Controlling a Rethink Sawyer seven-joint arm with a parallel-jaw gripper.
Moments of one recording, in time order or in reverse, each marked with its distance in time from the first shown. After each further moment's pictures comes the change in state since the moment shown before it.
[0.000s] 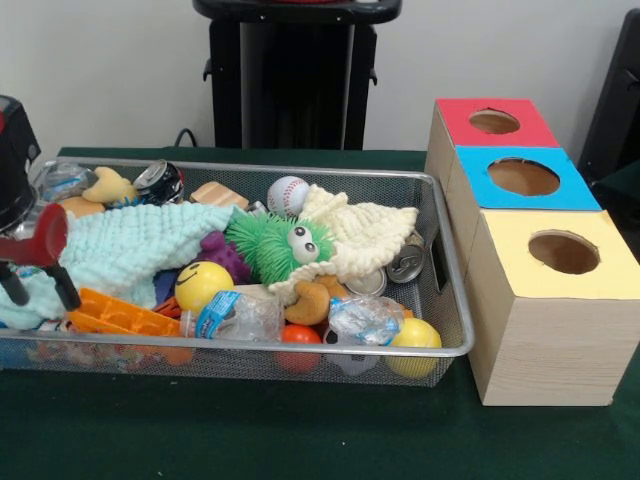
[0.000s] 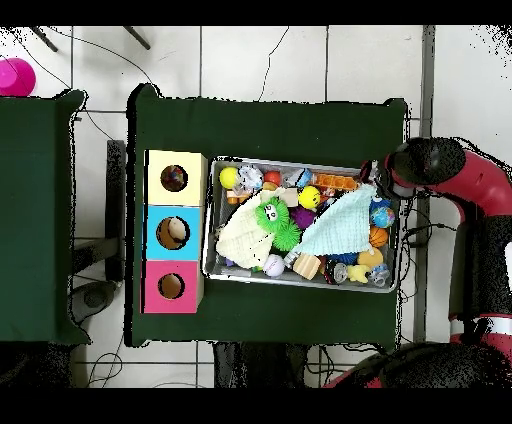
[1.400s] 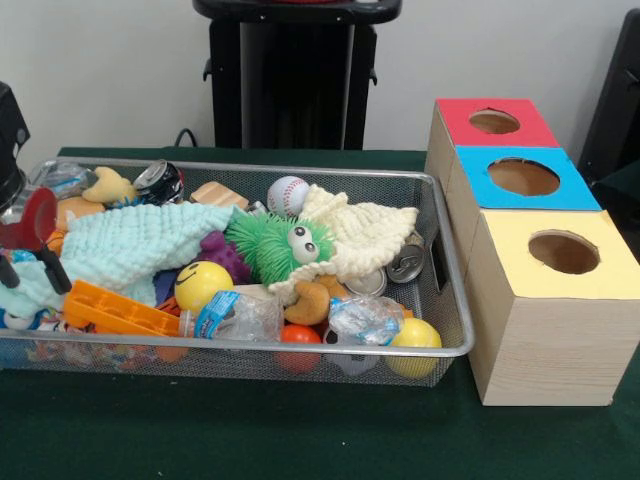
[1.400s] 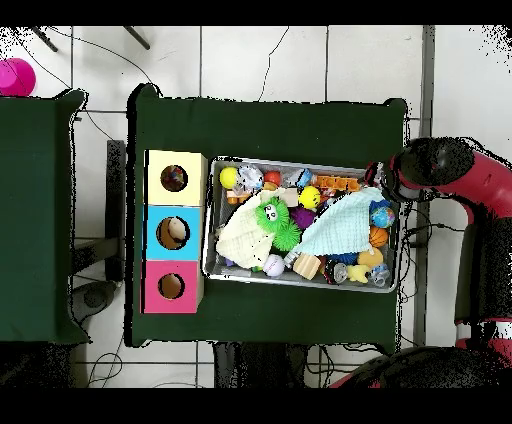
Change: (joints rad) arm -0.002 -0.025 -0.022 0.003 0.017 0.039 0.000
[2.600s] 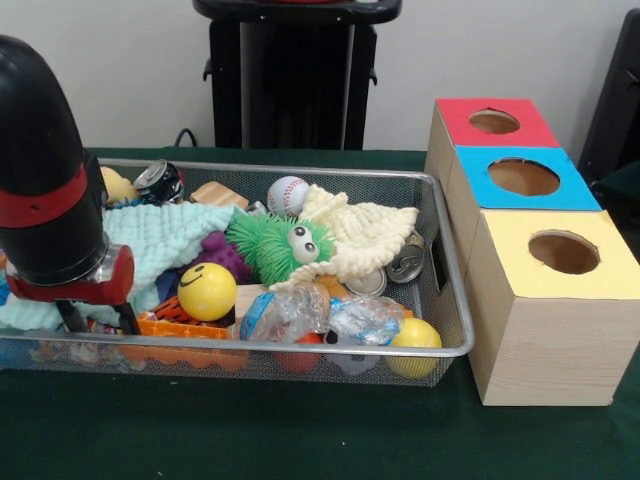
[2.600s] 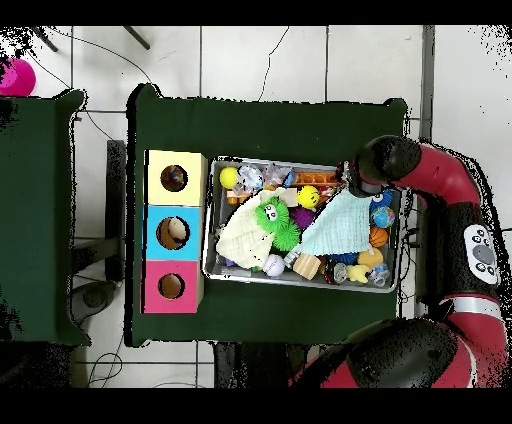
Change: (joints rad) arm 0.085 0.086 -0.013 -0.018 -0.034 -0.078 0.000
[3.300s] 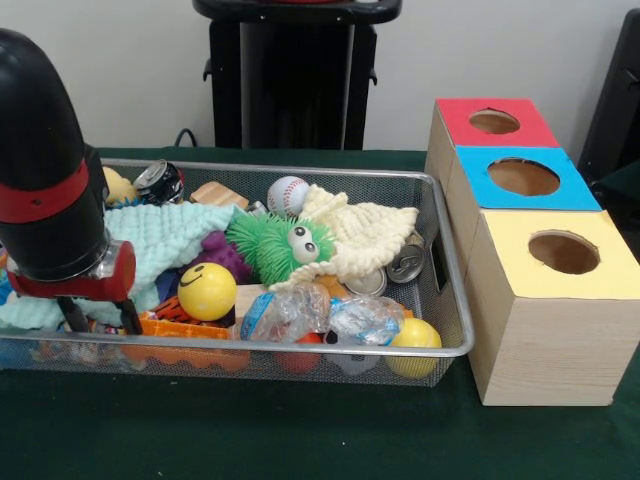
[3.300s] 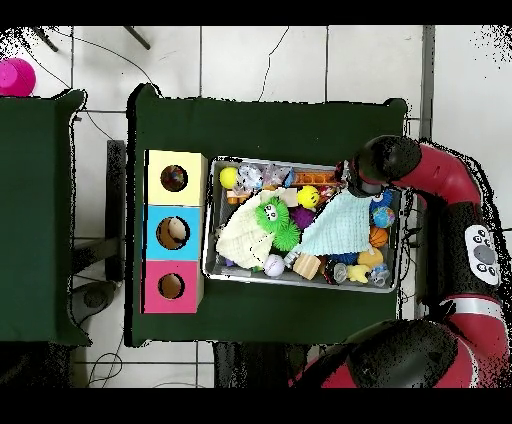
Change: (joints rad) arm 0.002 -0.010 -0.001 0.010 0.004 0.000 0.000
